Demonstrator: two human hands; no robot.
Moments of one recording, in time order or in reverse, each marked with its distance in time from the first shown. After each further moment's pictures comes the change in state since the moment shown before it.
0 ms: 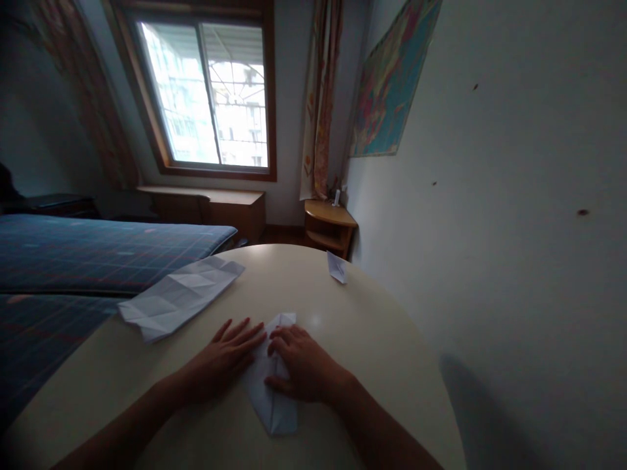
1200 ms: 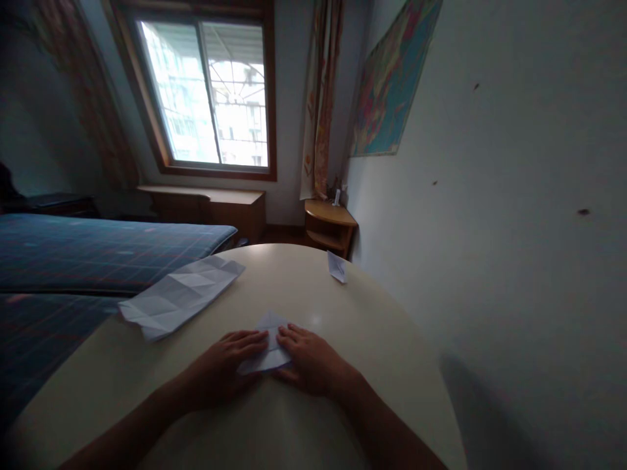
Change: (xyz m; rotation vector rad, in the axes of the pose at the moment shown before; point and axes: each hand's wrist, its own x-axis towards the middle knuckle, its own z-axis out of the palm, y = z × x) left_hand 0.000 0.027 -0.020 -0.116 0.101 0.077; right_hand -0.004 0.011 -0.003 -0.013 -0.090 0.059
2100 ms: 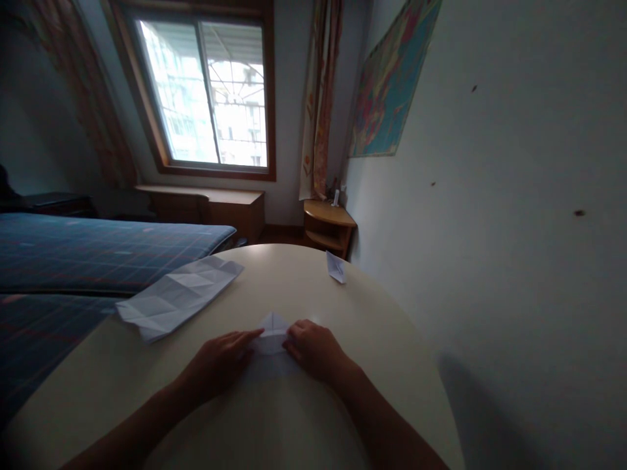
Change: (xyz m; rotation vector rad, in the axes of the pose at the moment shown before) left_hand 0.005 -0.003 0.009 0.057 0.071 -0.175; right_hand 0.005 0.005 -0.011 -0.091 0.095 0.212
